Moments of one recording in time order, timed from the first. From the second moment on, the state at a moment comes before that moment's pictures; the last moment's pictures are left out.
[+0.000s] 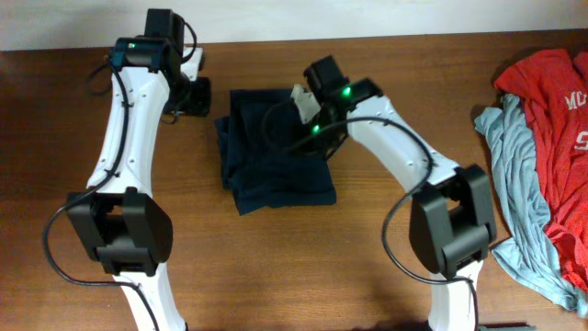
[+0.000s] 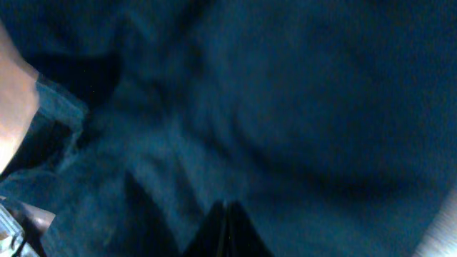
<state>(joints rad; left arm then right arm) -0.09 2.12 2.12 -1.26 0.12 0.06 0.44 2.11 1.72 -0.87 -0.47 0.16</state>
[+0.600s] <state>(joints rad) -0.24 2.32 2.12 -1.22 0.34 0.28 0.48 2.13 1.43 -0.58 -0.53 0.28</state>
